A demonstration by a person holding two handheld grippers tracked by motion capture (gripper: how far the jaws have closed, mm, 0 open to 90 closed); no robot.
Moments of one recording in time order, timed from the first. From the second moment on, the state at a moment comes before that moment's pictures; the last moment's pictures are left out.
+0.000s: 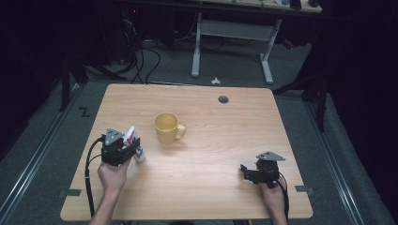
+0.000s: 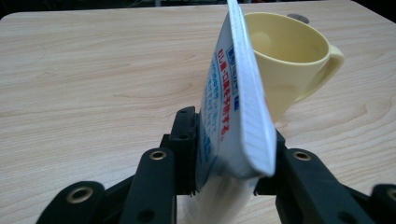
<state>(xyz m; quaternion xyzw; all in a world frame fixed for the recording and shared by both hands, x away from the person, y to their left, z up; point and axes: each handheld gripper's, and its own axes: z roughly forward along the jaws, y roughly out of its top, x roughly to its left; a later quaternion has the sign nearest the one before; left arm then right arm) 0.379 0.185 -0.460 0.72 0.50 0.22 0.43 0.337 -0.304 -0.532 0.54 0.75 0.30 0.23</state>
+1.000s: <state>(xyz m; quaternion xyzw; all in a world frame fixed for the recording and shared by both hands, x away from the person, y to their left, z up) 0.371 0.187 -0.434 0.72 0.47 0.20 0.46 0.337 -0.304 -0.531 0.54 0.75 0.30 0.23</state>
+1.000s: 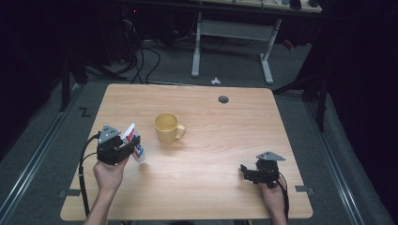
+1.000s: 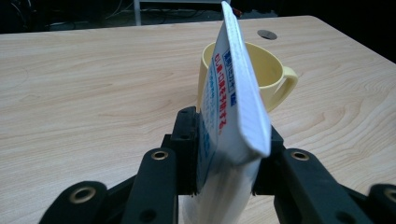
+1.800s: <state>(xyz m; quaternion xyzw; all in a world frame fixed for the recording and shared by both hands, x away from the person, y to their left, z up) 0.383 0.182 -0.401 0.74 0.44 0.20 0.47 0.337 -0.304 -0.531 0.54 0.75 0.30 0.23</state>
